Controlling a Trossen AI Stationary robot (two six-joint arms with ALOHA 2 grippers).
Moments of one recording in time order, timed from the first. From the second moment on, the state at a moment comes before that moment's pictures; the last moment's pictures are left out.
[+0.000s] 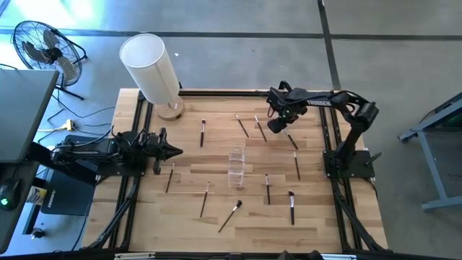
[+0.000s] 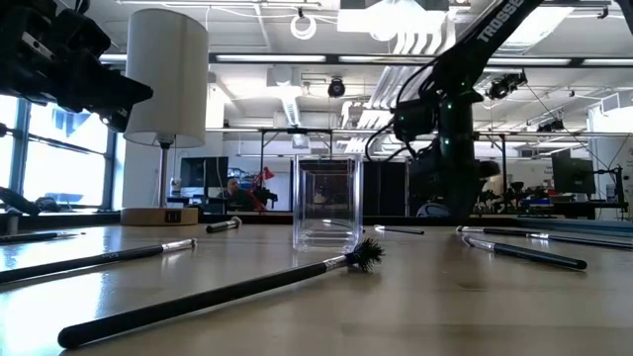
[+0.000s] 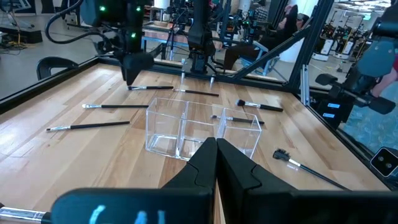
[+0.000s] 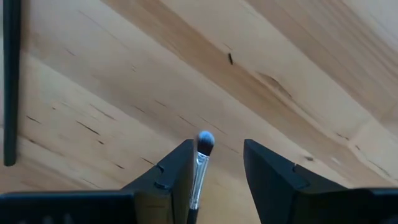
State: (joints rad) left arm 0.01 0.02 0.07 -0.12 0.01 -0.15; right arm -0.67 1.76 1.05 -0.82 0.08 0.29
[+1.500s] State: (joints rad) left arm 0.01 0.02 0.07 -0.12 0.01 -0.15; right arm -0.66 1.50 1.05 -0.85 0.02 0.18
